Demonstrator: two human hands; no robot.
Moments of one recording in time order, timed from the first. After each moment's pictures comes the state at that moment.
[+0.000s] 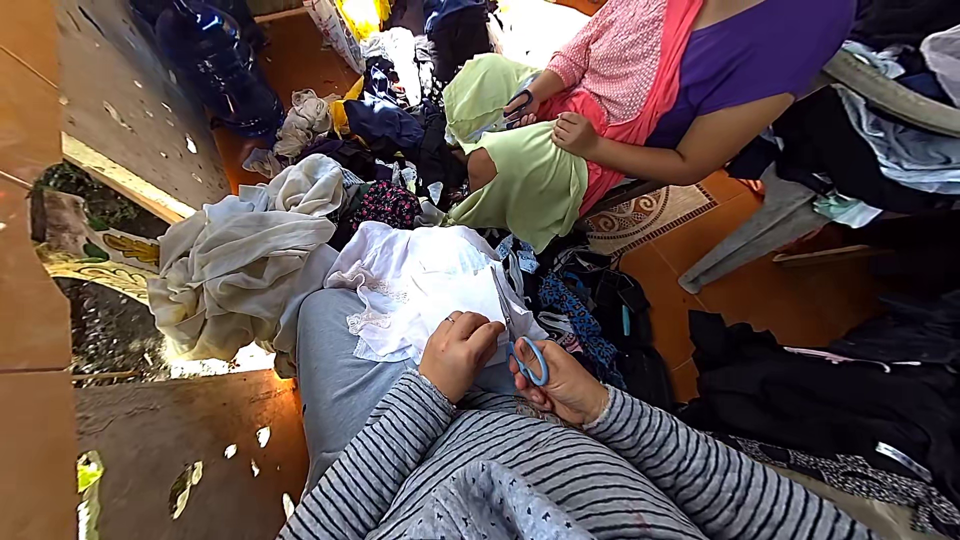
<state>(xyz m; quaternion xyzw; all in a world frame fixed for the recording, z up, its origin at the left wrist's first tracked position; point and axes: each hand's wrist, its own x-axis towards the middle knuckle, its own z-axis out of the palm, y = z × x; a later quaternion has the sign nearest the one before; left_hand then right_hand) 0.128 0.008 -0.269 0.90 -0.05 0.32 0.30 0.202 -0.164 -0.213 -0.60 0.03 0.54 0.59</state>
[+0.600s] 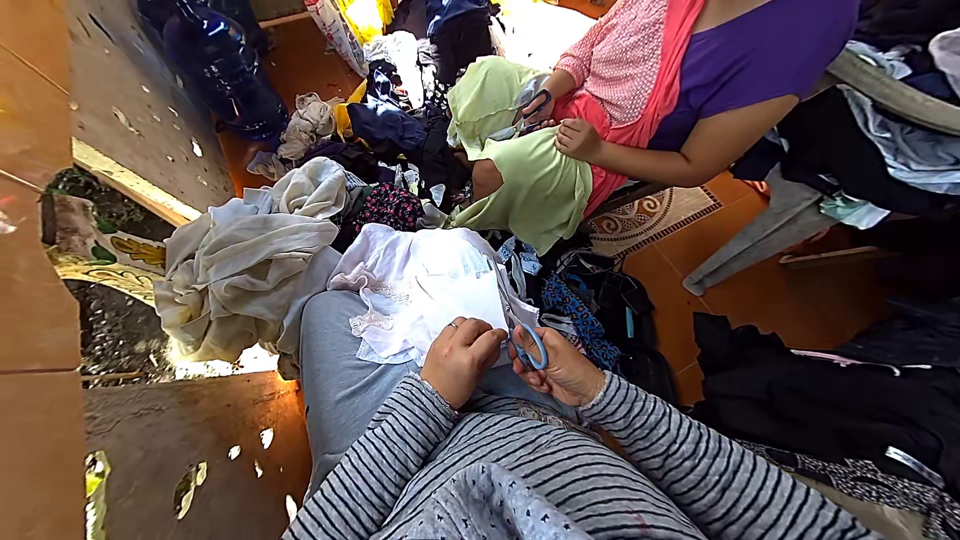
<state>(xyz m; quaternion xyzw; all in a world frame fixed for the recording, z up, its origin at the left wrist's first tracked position) 0.123 0.007 -0.271 0.90 -0.06 0.31 0.29 0.218 -0.155 -0.219 -0.60 0.01 0.53 0.59</state>
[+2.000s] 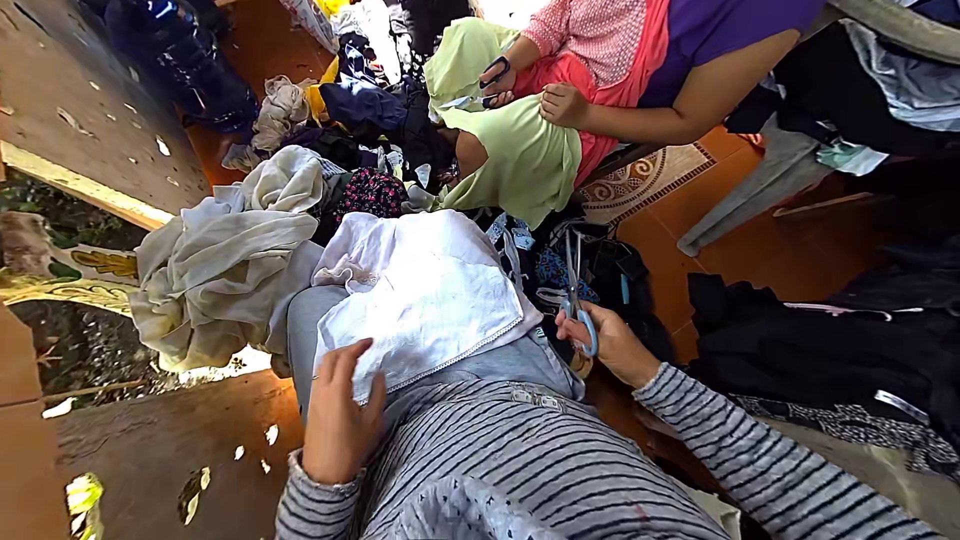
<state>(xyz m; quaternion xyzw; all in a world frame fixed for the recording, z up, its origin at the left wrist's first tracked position) 0.011 0.066 -0.221 0.91 0.21 0.13 0.33 0.244 -0.243 -0.262 -0.75 -0.12 0.35 0.55</state>
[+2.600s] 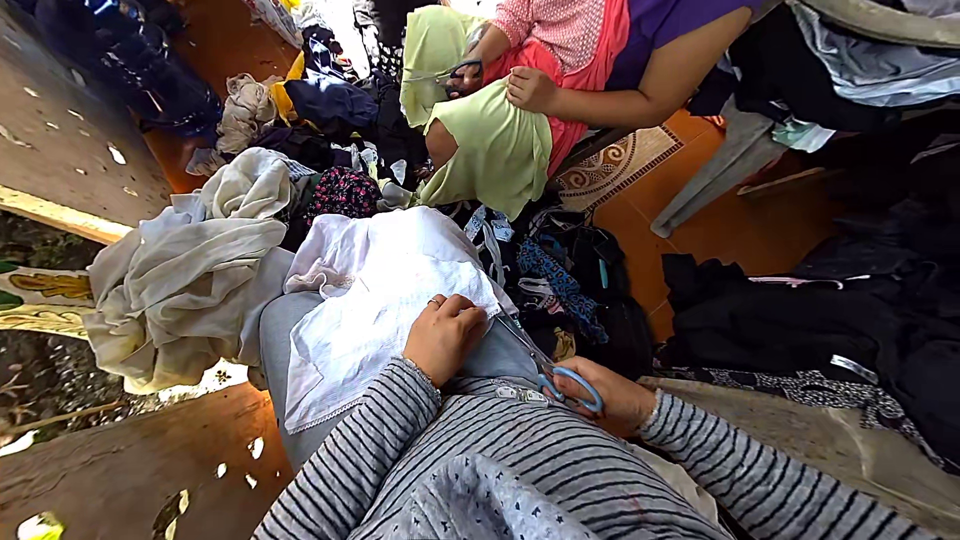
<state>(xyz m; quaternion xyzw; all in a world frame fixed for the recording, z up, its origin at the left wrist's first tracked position) 0.144 -0.004 -0.263 0.94 -0.06 0.06 0.33 0.207 -0.277 -0.246 -0.62 -0.09 0.60 0.49</state>
